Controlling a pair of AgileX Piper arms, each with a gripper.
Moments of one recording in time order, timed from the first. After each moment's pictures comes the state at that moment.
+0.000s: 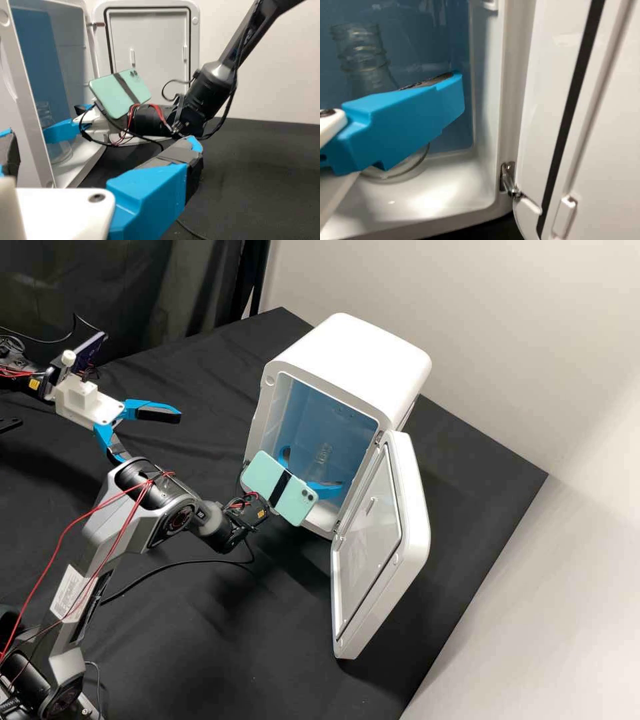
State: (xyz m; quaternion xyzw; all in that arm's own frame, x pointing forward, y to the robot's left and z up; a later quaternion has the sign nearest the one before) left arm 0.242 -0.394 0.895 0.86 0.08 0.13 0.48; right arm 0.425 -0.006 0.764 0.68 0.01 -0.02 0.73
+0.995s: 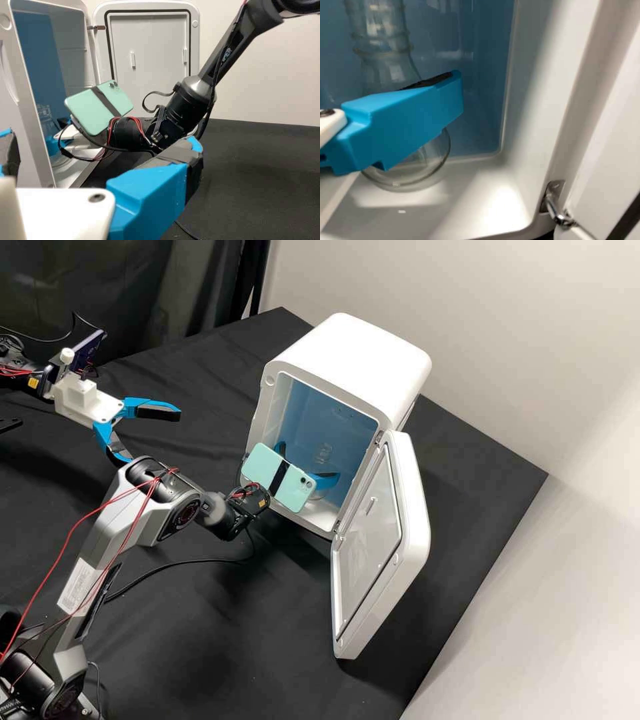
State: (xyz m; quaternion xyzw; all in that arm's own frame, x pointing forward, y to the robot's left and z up) left arm 0.241 -0.395 0.896 0.86 0.08 0.14 0.48; right arm 0.452 -0.002 0.734 0.67 0.03 -0.05 0.74
